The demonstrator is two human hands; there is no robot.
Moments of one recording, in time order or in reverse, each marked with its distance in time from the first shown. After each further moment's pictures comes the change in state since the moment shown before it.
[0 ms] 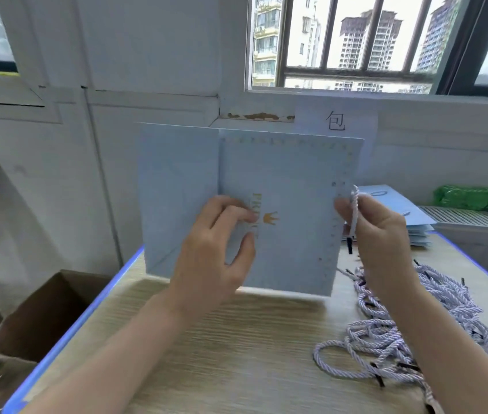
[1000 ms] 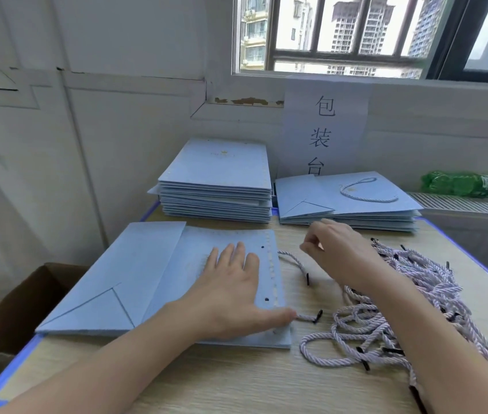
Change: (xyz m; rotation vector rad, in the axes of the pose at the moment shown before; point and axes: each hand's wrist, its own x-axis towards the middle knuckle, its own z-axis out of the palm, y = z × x) left_hand -0.023 0.014 0.026 0.401 -1.172 -0.297; right_hand -0.006 0.010 -0.002 -1.231 -0.527 0.057
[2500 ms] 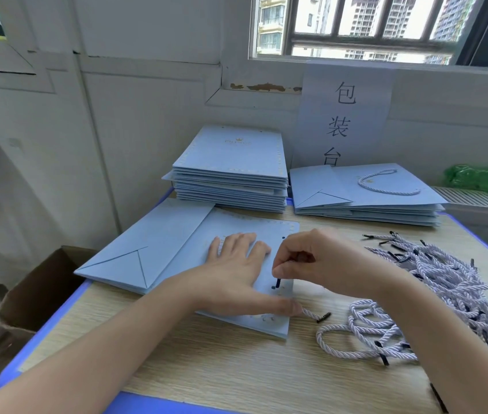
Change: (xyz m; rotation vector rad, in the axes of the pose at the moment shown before) left_hand -0.005 -0.016 -0.009 -0.139 -0.063 0.047; right_hand -0.017 -0.041 -0.007 0.473 -0.308 -0.287
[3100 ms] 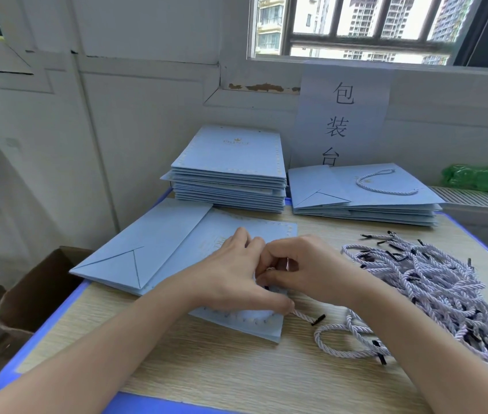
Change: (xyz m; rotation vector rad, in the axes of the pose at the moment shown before) left_hand 0.000 0.003 -0.005 -0.275 0.116 0.071; right_hand 0.005 -0.002 0.018 0.023 0.072 -0.137
